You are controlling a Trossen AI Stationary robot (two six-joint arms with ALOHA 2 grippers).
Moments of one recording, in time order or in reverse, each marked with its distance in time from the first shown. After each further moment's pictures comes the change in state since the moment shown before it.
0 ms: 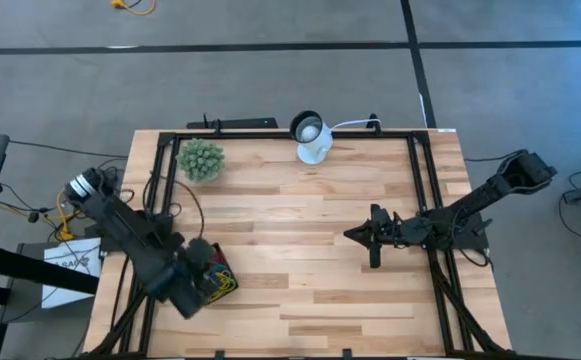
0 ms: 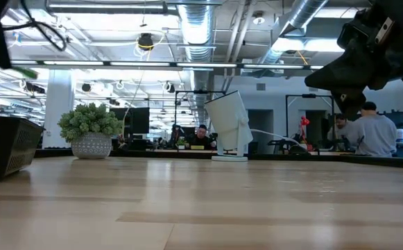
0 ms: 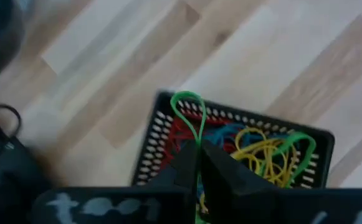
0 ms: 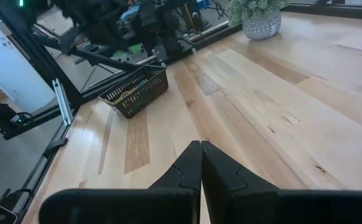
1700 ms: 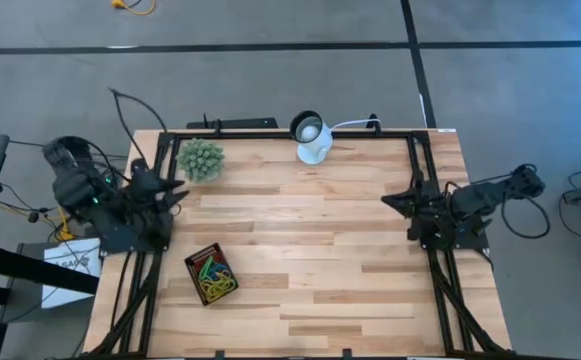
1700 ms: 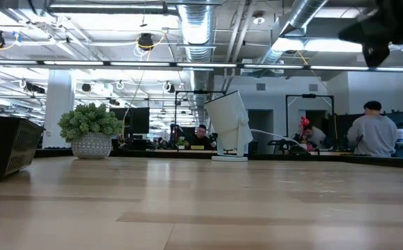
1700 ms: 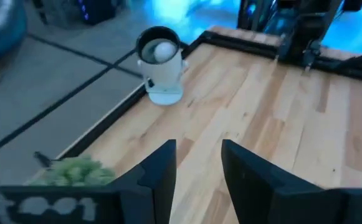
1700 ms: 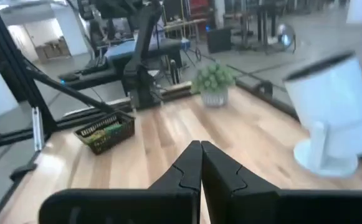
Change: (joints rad) left arm -0.024 -0.618 0.077 -0.199 -0.603 0.479; right arm -0.008 -0.920 0.205 -1.009 0.135 -0.263
